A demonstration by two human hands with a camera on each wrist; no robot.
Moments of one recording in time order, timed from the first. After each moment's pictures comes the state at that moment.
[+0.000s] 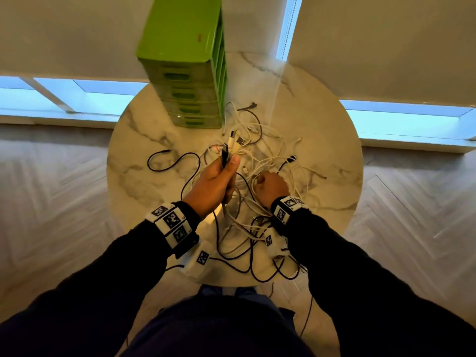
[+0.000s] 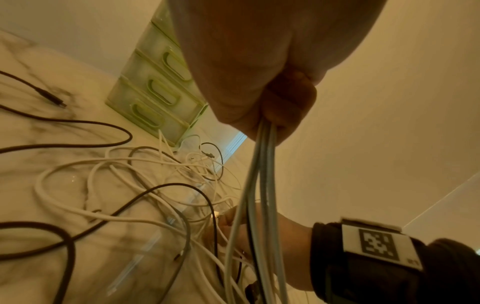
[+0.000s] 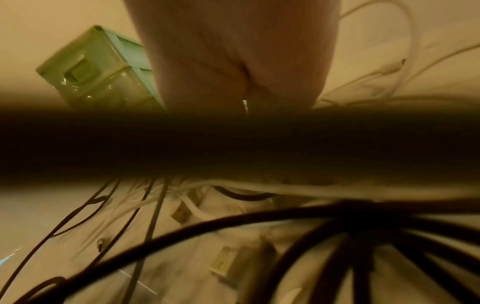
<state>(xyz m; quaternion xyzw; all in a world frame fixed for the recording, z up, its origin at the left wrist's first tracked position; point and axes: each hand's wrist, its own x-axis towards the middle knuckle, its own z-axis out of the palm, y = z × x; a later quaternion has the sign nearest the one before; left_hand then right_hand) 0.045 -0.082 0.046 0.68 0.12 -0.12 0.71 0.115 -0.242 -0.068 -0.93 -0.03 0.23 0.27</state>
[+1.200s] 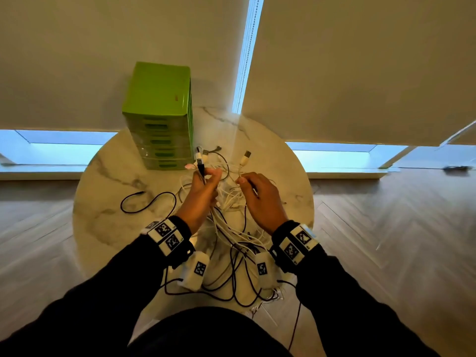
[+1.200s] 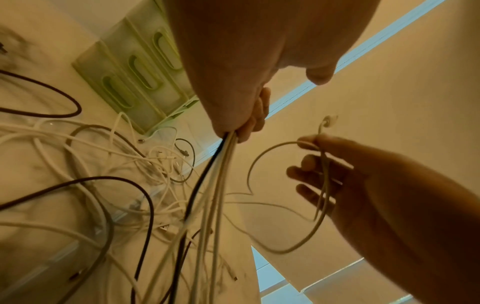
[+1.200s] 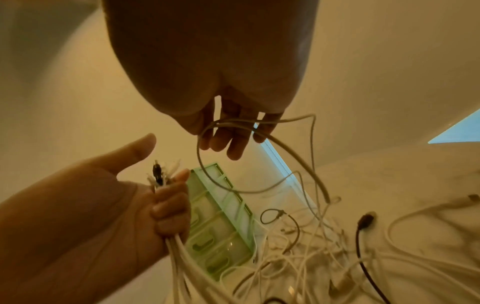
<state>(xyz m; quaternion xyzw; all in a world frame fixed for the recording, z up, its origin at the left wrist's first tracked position) 0.069 -0.087 0.069 0.58 0.10 -0.08 0.80 0.077 -0.250 0.078 -0.89 -0.13 -0.05 0.43</state>
